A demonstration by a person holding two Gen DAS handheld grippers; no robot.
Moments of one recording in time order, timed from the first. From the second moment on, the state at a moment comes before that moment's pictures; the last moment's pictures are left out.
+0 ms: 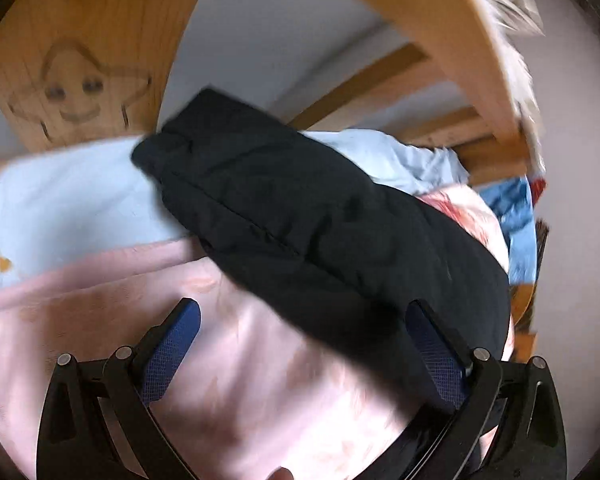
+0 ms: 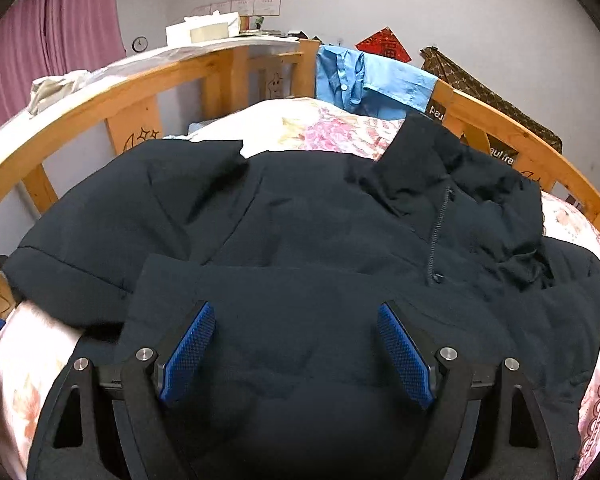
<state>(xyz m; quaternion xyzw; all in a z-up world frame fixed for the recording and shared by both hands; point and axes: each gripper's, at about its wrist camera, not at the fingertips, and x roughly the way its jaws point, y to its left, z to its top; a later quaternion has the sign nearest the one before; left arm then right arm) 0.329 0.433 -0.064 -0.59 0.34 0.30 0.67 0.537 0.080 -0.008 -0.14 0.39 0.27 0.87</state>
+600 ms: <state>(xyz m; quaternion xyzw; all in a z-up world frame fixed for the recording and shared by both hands) 0.318 0.436 -0.032 -0.54 0.28 0.30 0.73 0.554 0.090 -0.047 -0.15 0.41 0.23 0.87</state>
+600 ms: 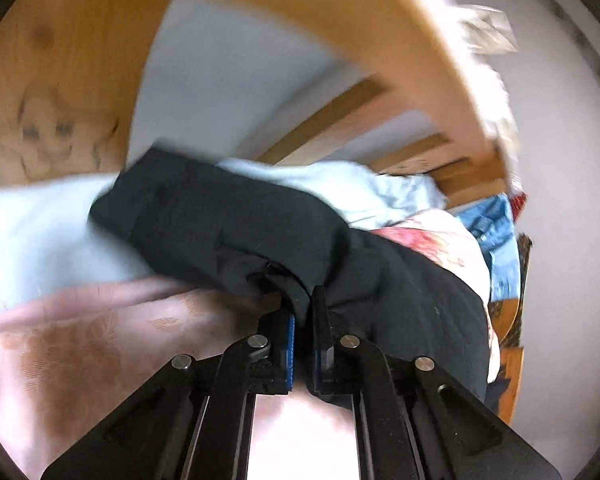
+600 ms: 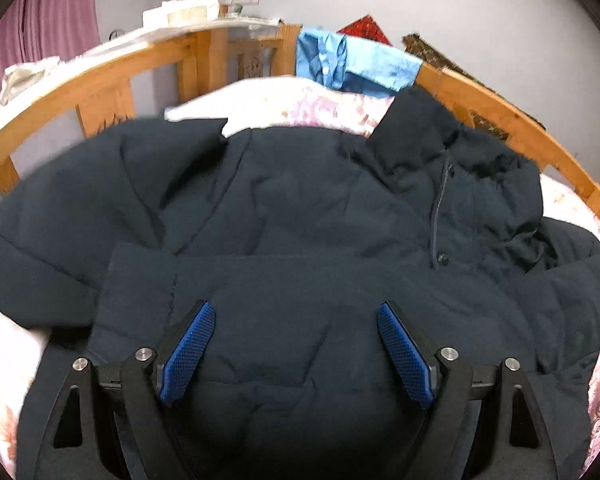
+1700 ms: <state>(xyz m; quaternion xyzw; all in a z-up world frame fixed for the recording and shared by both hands) 0.471 0.001 0.080 -0.10 0.39 -0.22 0.89 0.571 -0.274 -0.008 0.11 0.41 0.07 0.90</state>
